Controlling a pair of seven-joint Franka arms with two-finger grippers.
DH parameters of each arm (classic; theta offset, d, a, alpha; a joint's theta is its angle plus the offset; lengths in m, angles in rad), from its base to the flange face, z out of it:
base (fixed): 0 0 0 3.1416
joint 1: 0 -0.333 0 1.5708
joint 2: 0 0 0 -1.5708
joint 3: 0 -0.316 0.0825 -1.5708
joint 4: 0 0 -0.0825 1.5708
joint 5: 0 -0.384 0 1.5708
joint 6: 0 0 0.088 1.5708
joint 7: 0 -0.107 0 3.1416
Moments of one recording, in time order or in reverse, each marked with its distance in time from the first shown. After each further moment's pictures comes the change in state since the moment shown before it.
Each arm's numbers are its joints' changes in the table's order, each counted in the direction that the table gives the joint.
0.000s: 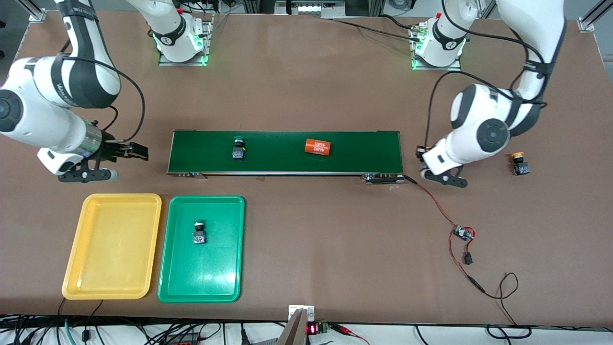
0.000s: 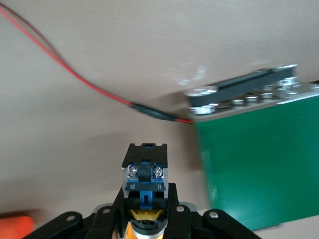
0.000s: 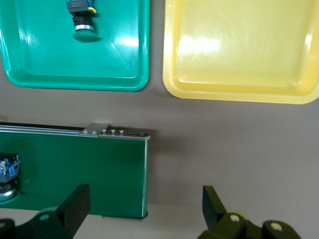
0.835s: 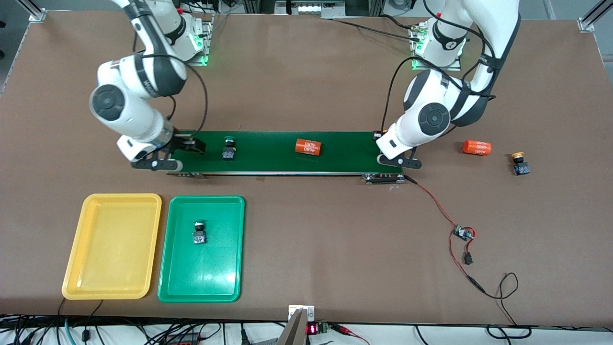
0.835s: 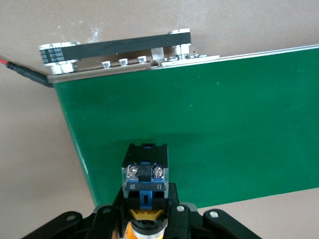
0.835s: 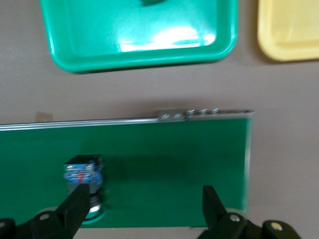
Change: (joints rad) left arm 0.176 0.004 0.011 -0.022 0.093 -0.026 0.188; right arm -0.020 -0.035 -0.240 -0.241 0.010 -0.259 -0.387
